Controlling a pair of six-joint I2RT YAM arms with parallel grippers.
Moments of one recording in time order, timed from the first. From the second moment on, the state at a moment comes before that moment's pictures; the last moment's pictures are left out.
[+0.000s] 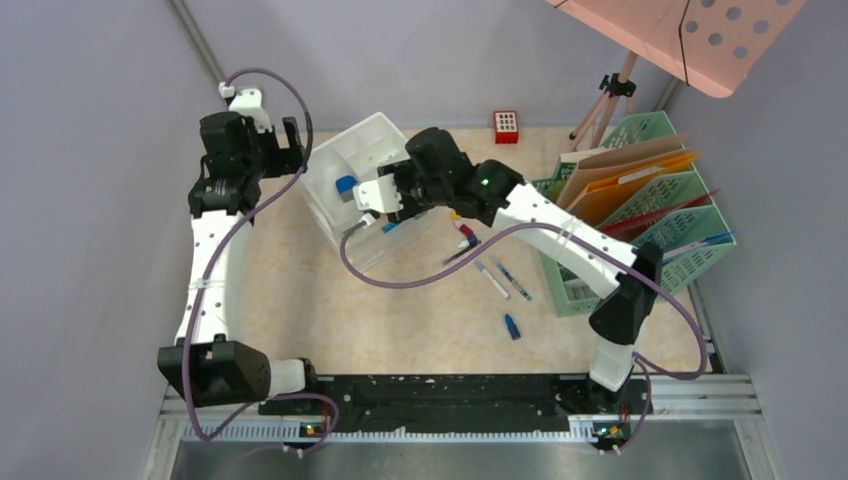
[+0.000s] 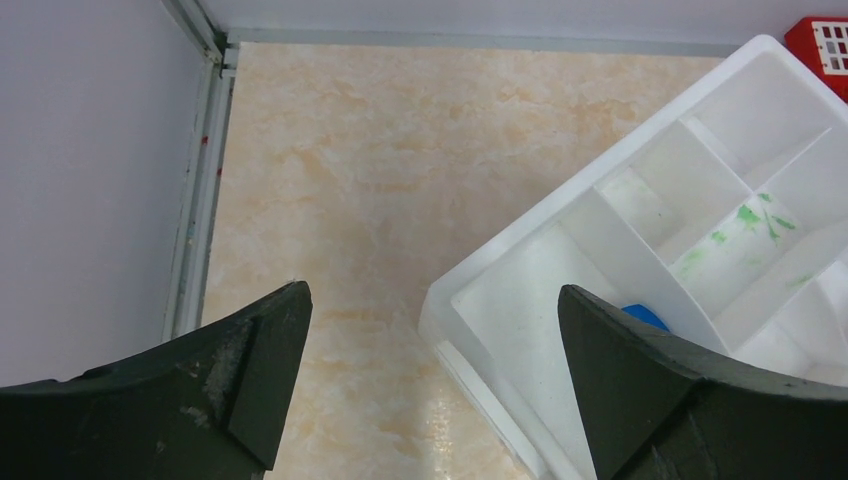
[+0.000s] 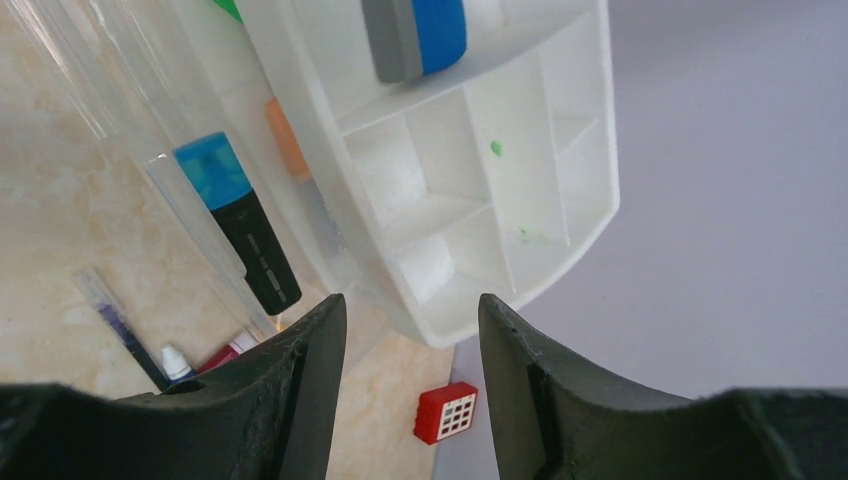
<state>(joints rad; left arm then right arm) 0.10 1.30 1.44 -0.52 0.10 -0.02 0.94 1.83 1.92 -0.69 -0.02 -1.16</state>
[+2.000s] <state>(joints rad) 0.10 1.55 1.55 -0.55 0.38 -0.02 0.86 1.99 1.81 -0.57 -0.30 -0.74</state>
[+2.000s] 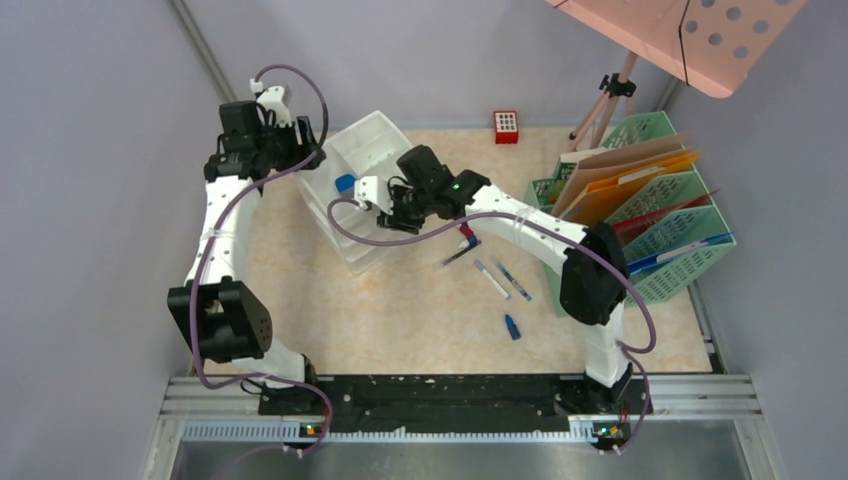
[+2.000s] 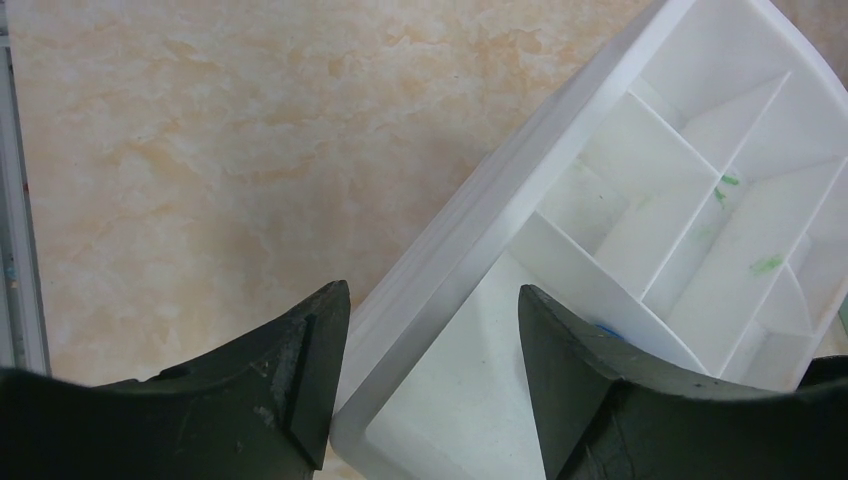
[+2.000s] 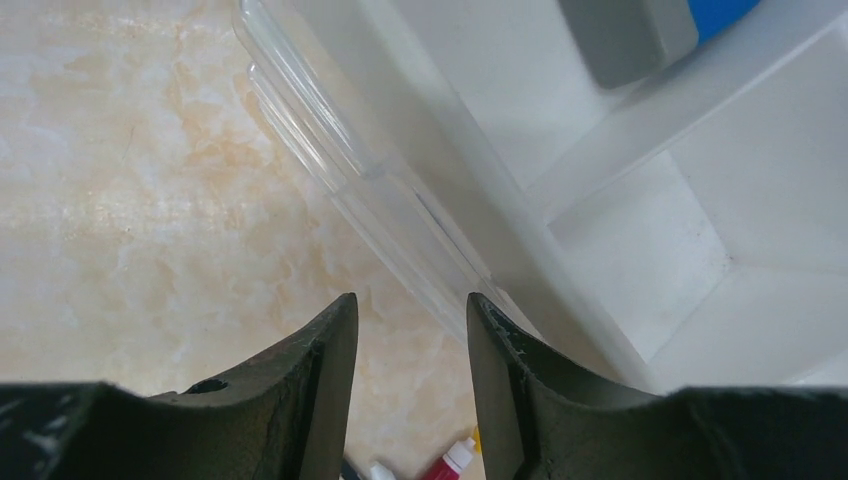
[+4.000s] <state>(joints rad) 0.11 1.58 1.60 -0.64 0.39 0.07 0.62 2.10 1.13 0.97 -0.73 1.07</state>
